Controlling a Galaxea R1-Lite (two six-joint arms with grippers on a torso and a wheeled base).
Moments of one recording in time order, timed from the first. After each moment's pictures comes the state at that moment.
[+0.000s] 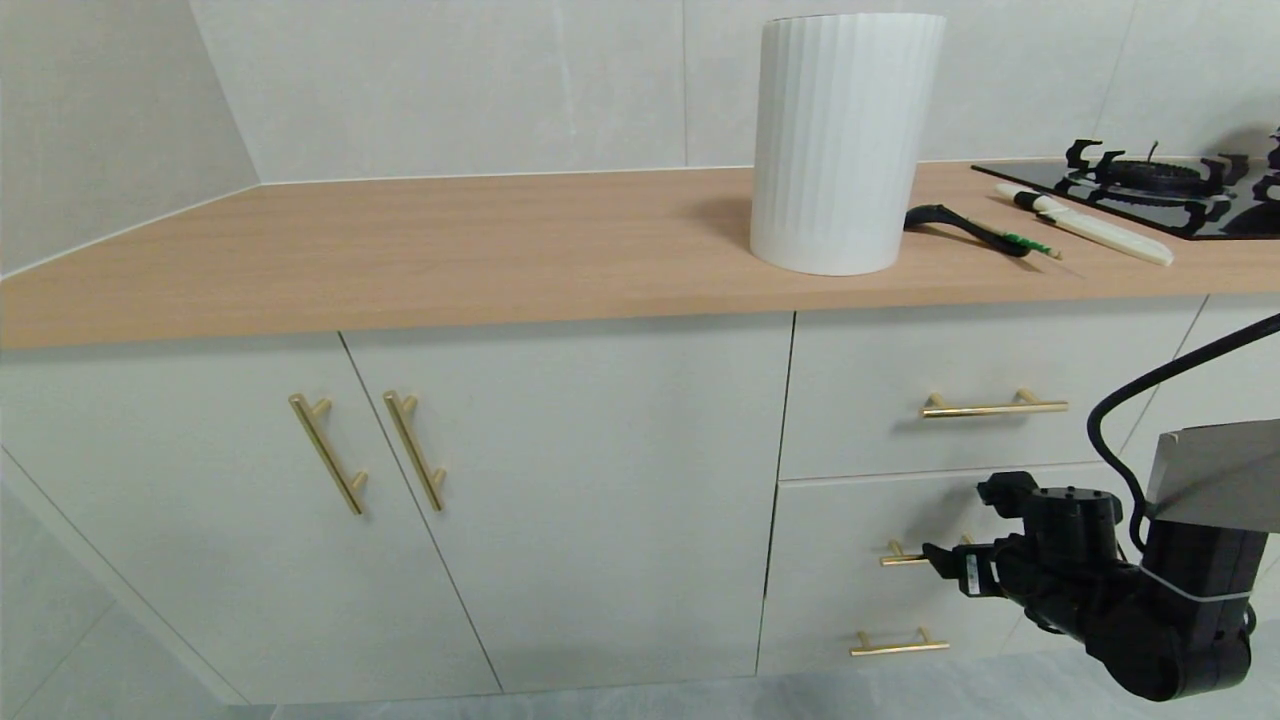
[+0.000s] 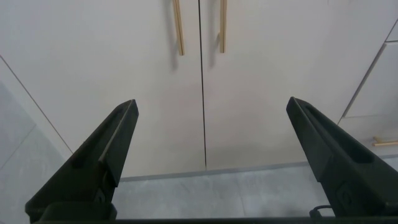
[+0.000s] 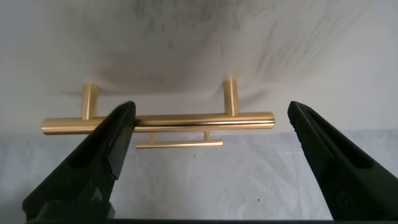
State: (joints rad) left arm 0.00 0.00 0.00 -0.01 -0.02 0.03; right arm 0.09 2.34 -0.52 -1.28 -0.10 0.00
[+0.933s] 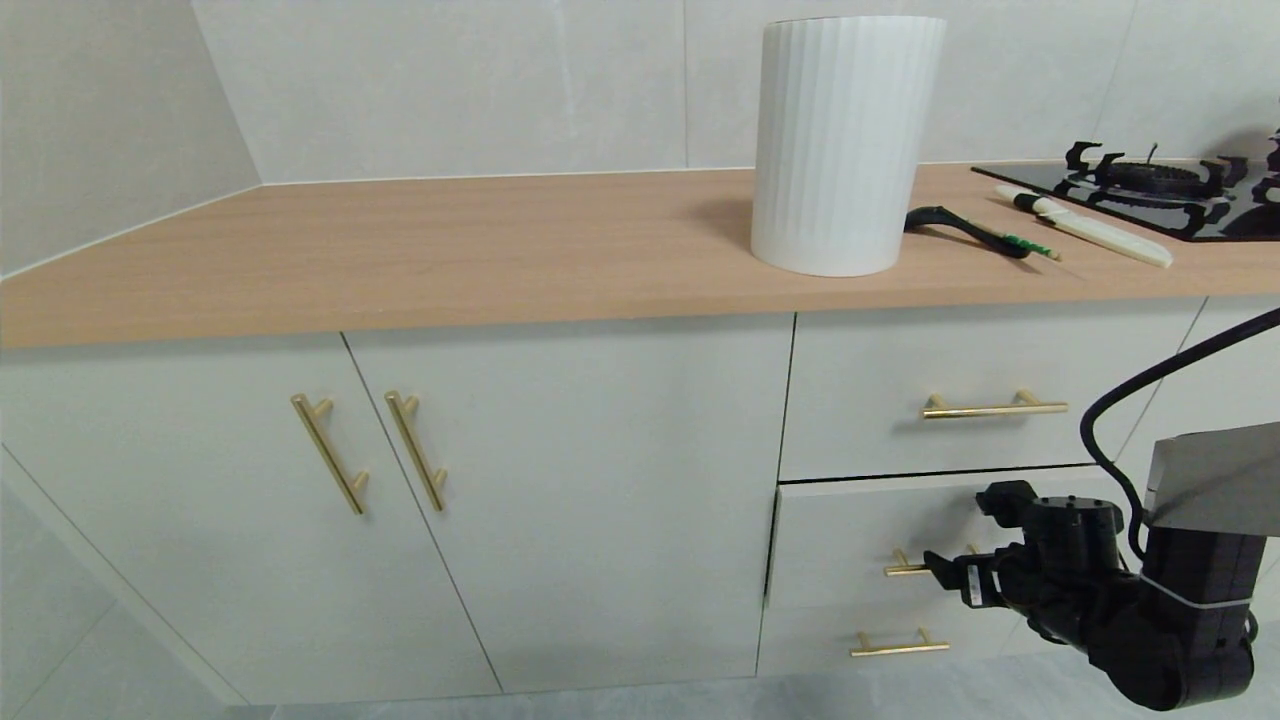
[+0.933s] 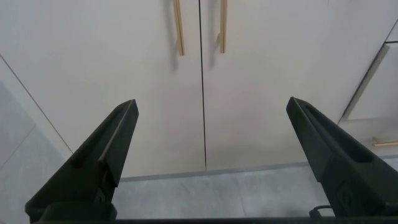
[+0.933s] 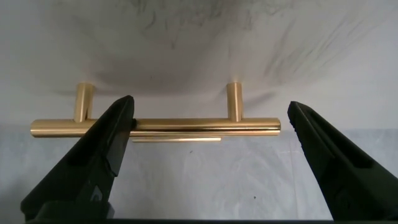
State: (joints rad) left arm 0.00 0.00 0.00 -0.01 -0.02 0.03; right arm 0.09 2.37 -0.48 -1.28 -0.10 -0.03
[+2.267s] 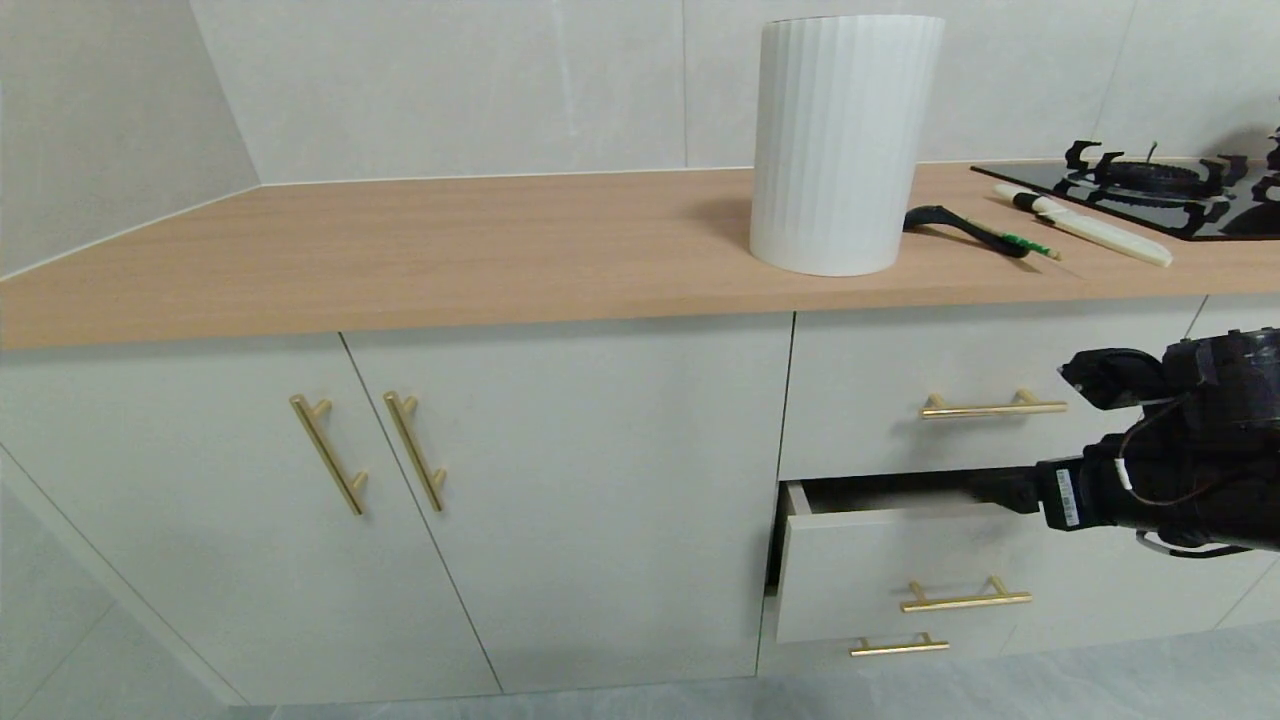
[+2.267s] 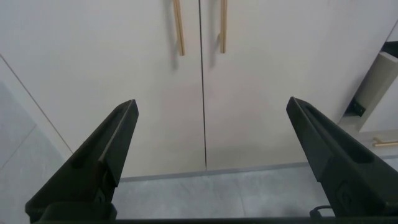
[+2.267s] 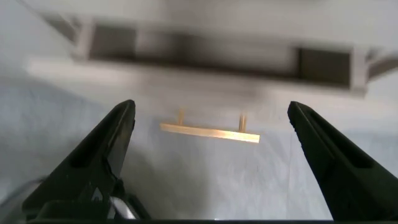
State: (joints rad) left arm 0.00 0.00 0.00 -0.01 -0.02 0.03; right arm 0.14 1.60 -0.73 -0.26 0.03 -0.03
